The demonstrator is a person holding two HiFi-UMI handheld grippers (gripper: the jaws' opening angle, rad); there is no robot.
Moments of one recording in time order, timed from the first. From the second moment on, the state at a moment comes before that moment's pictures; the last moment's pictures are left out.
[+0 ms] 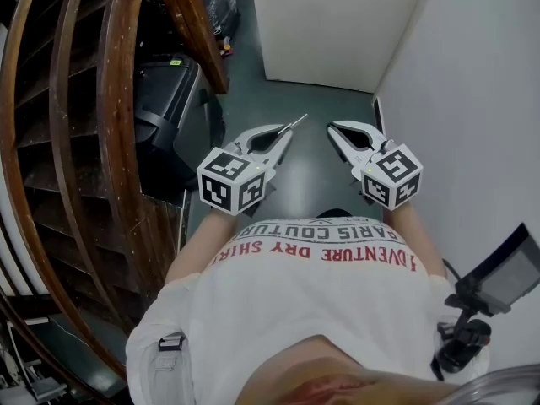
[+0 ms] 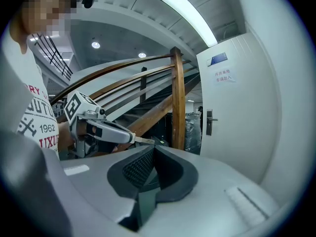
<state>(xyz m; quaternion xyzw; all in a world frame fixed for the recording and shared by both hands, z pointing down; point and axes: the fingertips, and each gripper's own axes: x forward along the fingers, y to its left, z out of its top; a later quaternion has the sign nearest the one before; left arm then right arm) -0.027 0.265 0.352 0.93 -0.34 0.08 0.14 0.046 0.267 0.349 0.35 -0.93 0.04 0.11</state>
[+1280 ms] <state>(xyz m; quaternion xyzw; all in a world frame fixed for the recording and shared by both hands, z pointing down) 0.023 -0.181 0.374 0.88 -0.43 0.07 0.17 0.135 -0.192 0.373 0.33 -0.94 0.05 0.10</state>
